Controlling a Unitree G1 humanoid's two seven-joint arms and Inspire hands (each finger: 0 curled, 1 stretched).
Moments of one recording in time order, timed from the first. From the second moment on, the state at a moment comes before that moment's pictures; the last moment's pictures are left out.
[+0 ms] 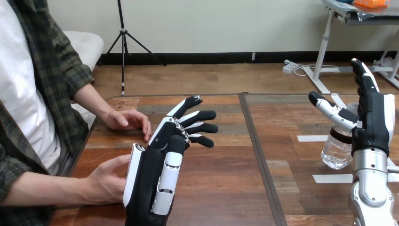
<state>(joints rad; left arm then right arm) 0.18 -0.05 -0.21 0.29 0.01 -1.01 -0.08 -0.43 -0.28 -0.22 0.87 -0.08 -0.58 -0.19</state>
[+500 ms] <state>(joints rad) 0.18 -0.05 -0.21 0.29 0.01 -1.01 -0.08 -0.40 -0.27 -0.20 0.83 -0.08 -0.58 -0.18</state>
